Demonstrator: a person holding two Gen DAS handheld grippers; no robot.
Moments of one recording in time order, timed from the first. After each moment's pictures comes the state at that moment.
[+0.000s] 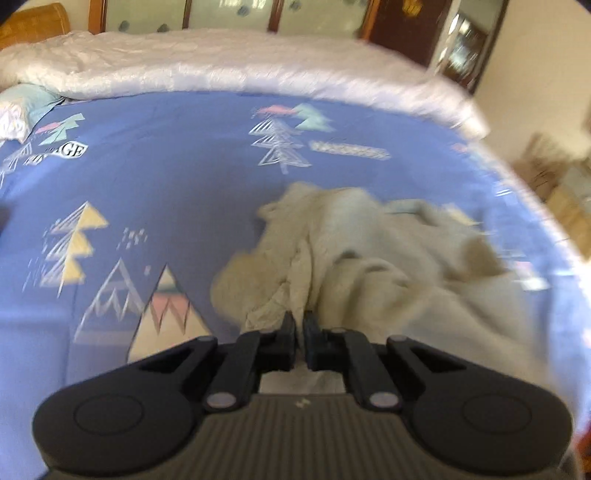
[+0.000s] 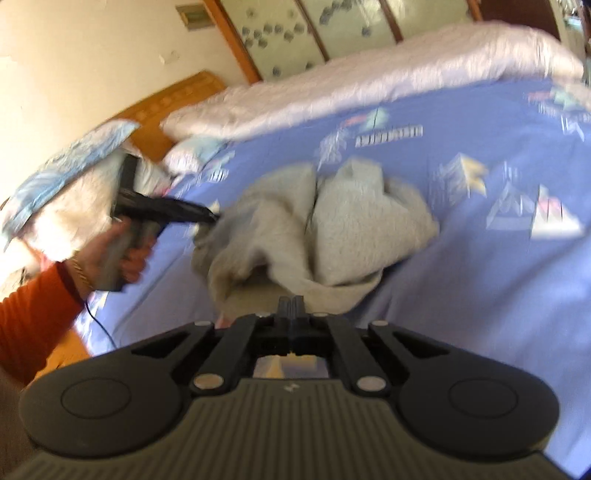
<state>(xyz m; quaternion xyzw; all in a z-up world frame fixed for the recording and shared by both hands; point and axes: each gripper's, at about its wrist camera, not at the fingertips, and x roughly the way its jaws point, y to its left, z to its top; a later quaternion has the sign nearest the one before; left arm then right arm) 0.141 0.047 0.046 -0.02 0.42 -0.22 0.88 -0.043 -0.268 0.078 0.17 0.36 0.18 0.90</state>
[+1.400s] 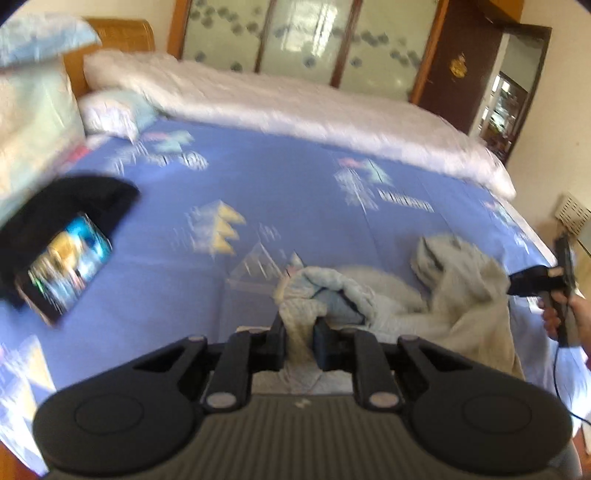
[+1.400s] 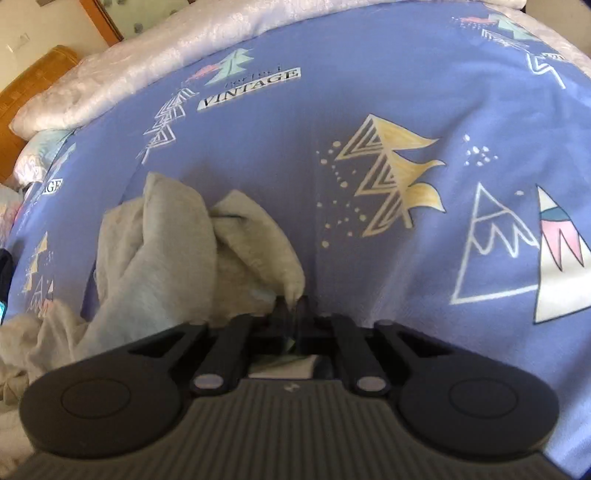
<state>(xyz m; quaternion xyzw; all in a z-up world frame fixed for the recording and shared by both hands) 0.043 0.181 0.107 -0.05 0.36 -0.12 0.92 0.168 -0.325 0.011 0.18 0.47 0.00 0.86</state>
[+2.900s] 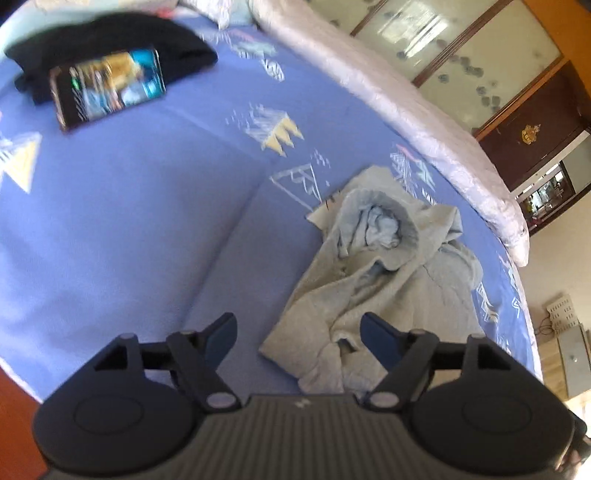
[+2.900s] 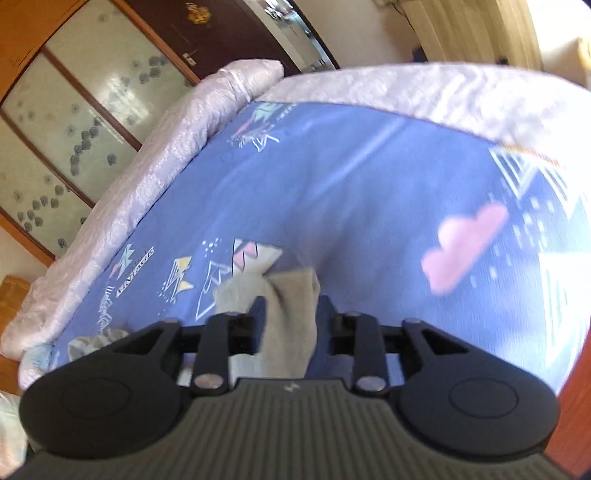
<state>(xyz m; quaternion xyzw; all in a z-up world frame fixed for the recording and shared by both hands) 0.041 0.210 0.016 -0.28 0.43 -0.08 0.85 -0.103 -0.522 0.050 0.37 0.27 -0.21 0.86</state>
